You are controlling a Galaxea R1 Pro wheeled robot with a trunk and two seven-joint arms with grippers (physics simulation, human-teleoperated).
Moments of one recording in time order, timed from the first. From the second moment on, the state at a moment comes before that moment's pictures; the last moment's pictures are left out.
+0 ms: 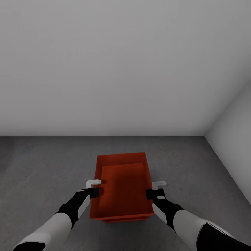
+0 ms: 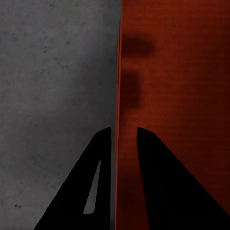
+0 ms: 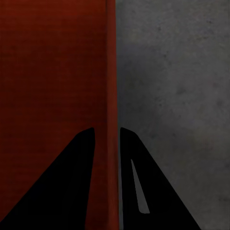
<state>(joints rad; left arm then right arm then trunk) -0.71 -0.06 -0.01 -0.41 0.10 0.27 0.10 -0.80 0.08 0.92 -0.17 -0.80 -0.06 -0.27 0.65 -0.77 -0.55</state>
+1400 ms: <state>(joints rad) -0.71 -0.06 -0.01 -0.41 0.10 0.27 0.10 -0.80 0.08 0.92 -0.17 -0.80 -0.06 -0.27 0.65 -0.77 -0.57</state>
